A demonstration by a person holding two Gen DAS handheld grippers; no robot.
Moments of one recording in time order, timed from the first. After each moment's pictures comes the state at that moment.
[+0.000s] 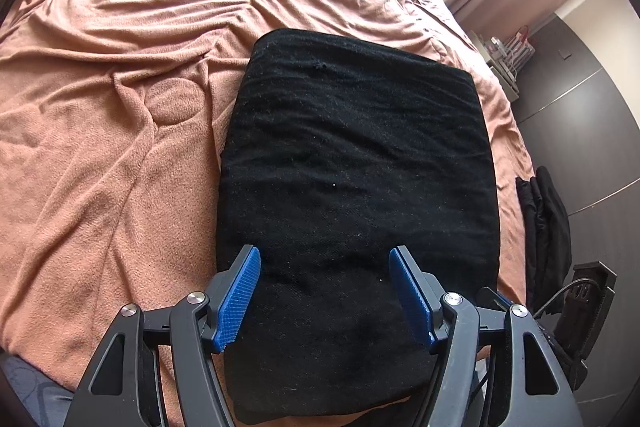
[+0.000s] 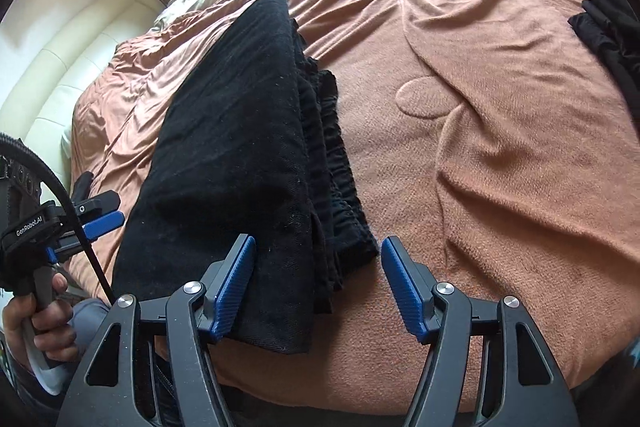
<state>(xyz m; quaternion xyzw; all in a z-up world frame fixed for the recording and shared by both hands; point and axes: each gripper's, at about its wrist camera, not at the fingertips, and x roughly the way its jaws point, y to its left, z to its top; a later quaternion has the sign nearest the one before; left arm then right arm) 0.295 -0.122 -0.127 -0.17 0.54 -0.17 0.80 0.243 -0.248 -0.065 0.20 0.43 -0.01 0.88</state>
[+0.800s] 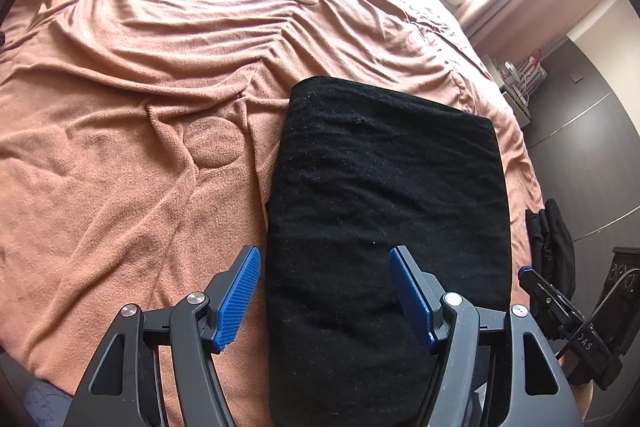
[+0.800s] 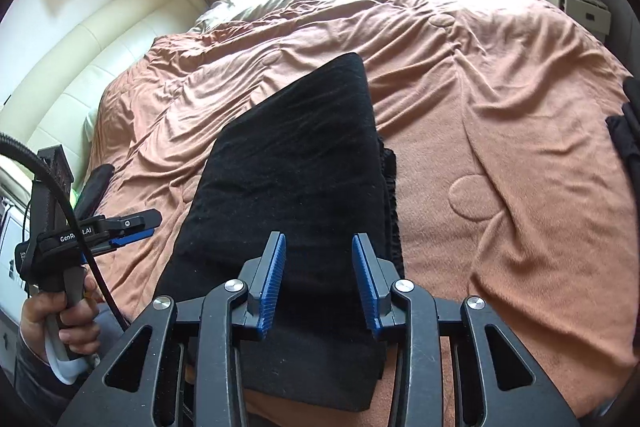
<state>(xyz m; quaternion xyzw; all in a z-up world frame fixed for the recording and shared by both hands) 0.317 -0.086 -0.113 -0.18 0.52 -0.14 0.82 0.267 -0.224 -0.001 0.13 0.39 0.05 0.91</state>
